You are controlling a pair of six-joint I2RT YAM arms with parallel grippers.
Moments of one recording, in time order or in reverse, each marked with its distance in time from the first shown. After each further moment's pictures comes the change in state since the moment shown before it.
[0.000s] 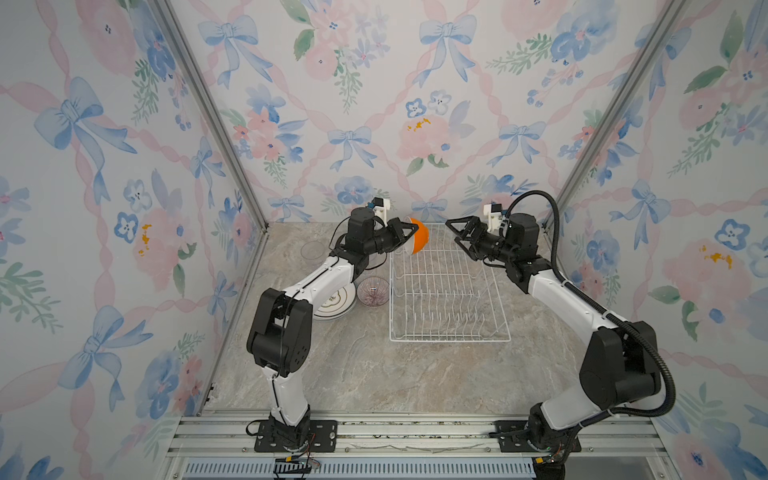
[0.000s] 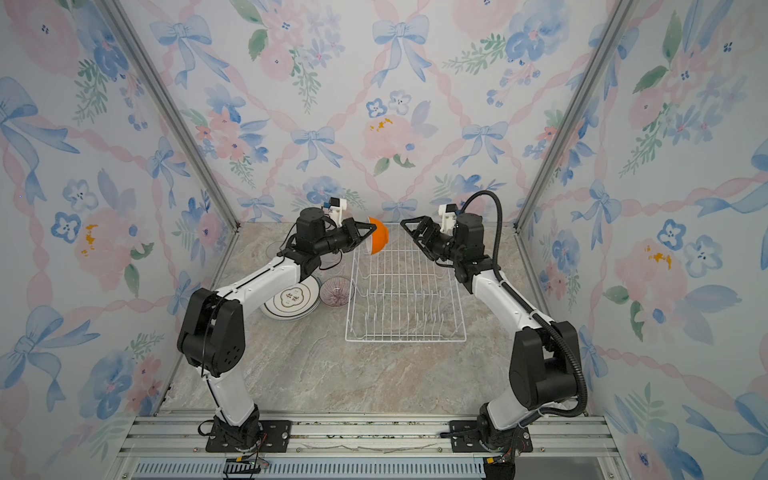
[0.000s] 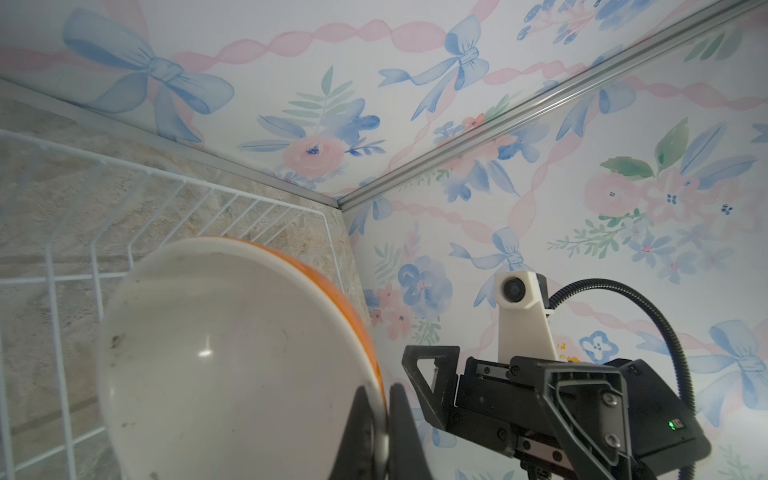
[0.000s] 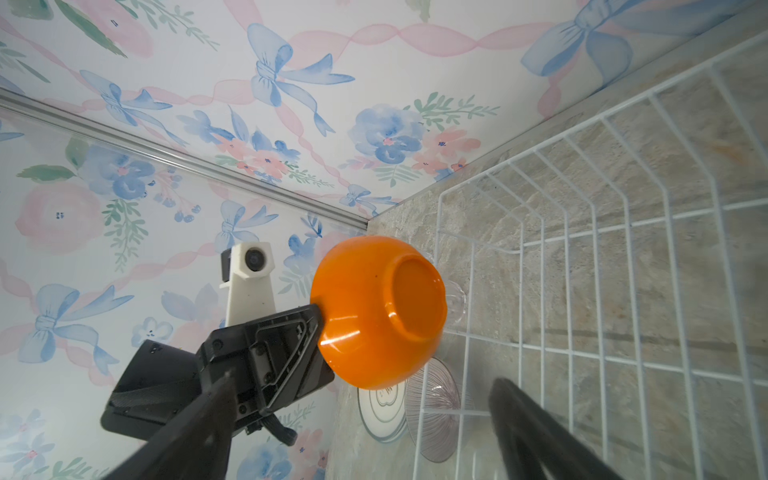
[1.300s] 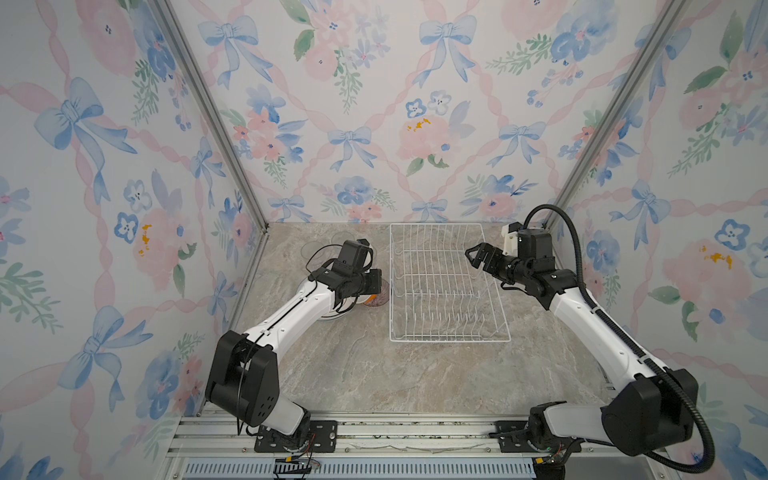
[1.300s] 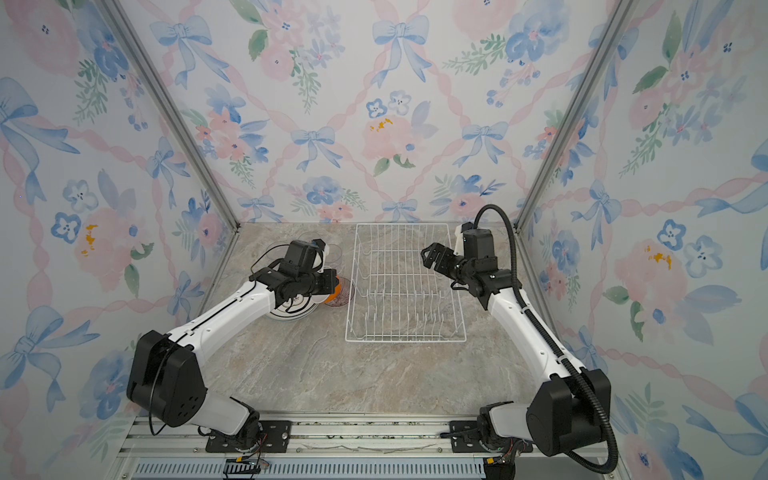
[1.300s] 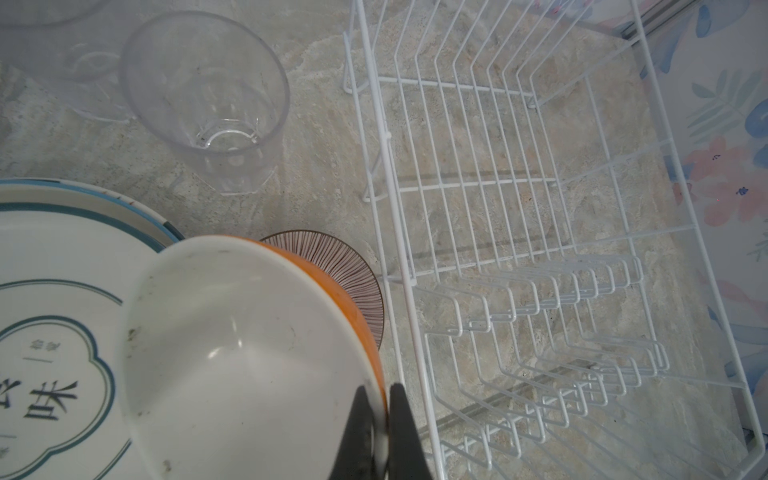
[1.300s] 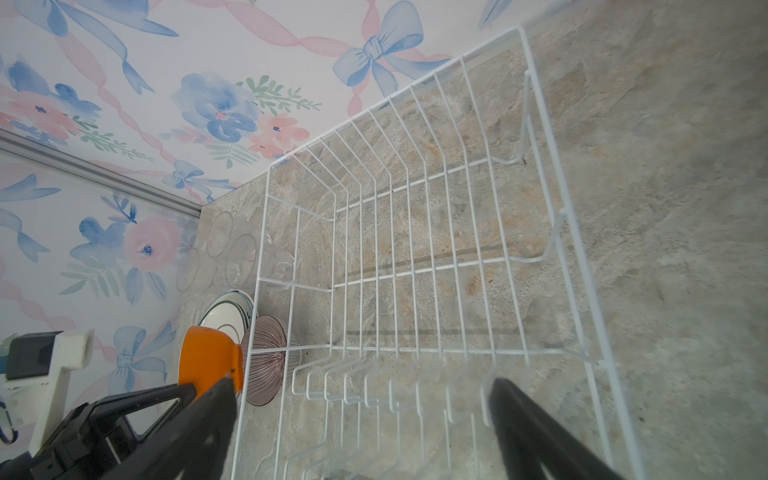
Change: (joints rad) left arm -0.032 -0.283 -0.264 -0.637 -0.403 0.481; right arm -0.002 -0.223 -0.067 -0.489 0.341 -0.346
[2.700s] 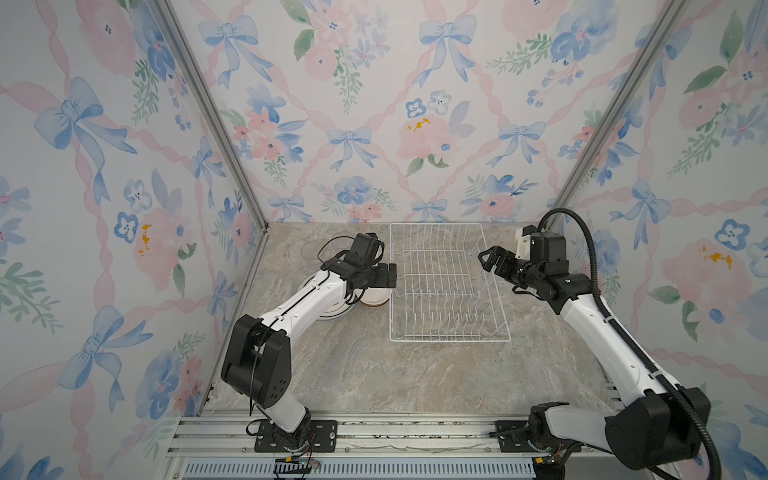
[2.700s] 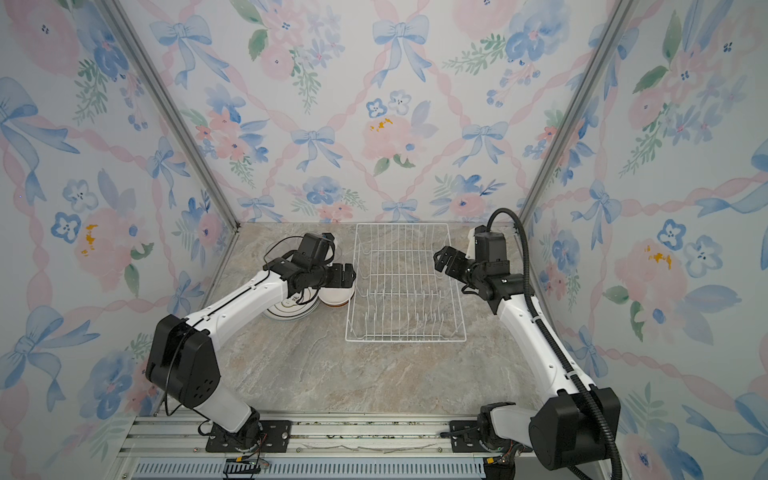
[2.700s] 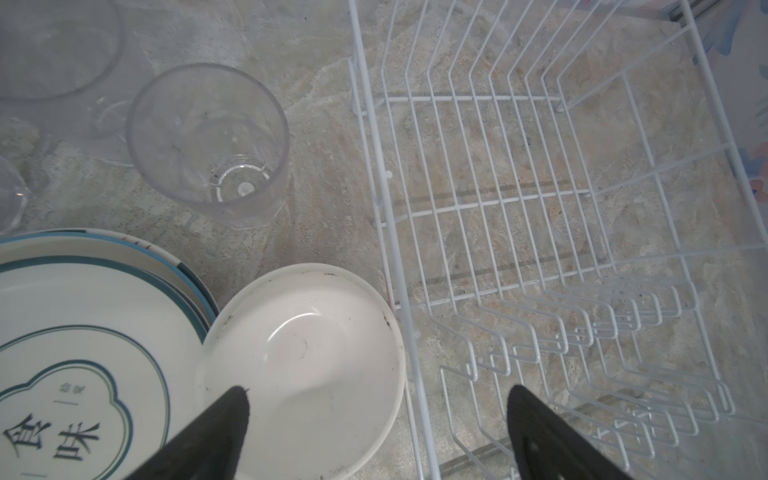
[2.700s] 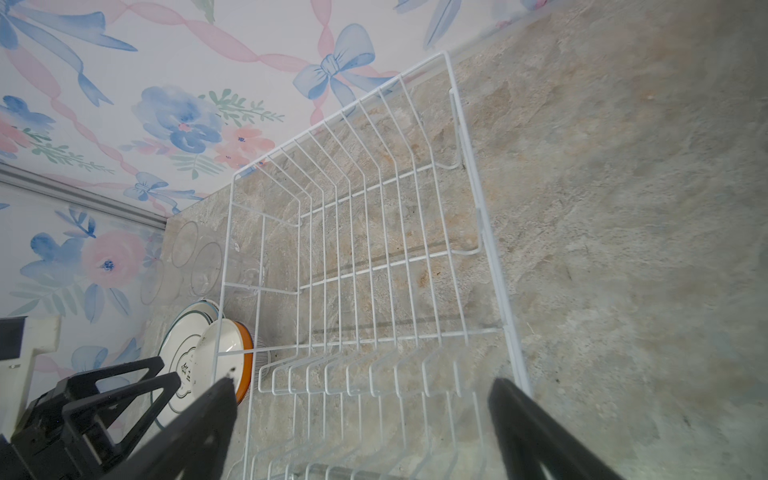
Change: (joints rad) left arm -0.027 0.077 0.105 -0.043 -0.143 0.039; right arm -0.073 -0.073 -0.008 -0.092 0.067 -0.060
